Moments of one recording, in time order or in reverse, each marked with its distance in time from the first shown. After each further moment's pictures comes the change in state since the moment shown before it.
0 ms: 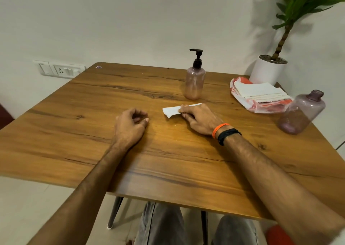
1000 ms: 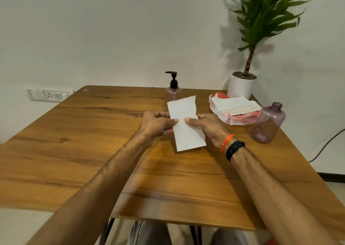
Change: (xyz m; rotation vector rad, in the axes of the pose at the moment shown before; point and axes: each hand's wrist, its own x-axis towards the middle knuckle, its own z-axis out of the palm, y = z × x) left_hand -0.002 0.121 0.071 -0.527 -0.278 -0.292; right_hand -0.050 0.037 -0.049 1.157 0.173 0.423
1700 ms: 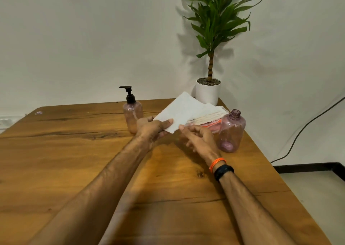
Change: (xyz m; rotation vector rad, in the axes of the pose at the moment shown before) left_hand 0.063 0.003 0.118 -0.242 -0.016 -0.043; right_hand -0.003 0.028 -0.079 -0.164 0.344 -0.124
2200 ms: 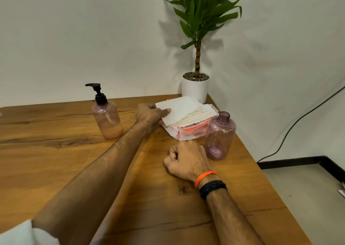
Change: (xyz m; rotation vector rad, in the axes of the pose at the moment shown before) left_hand 0.089 -0.012 0.063 0.408 0.020 0.063; right_hand 0.009 0.019 -0.008 -0.786 -0.057 -0.289
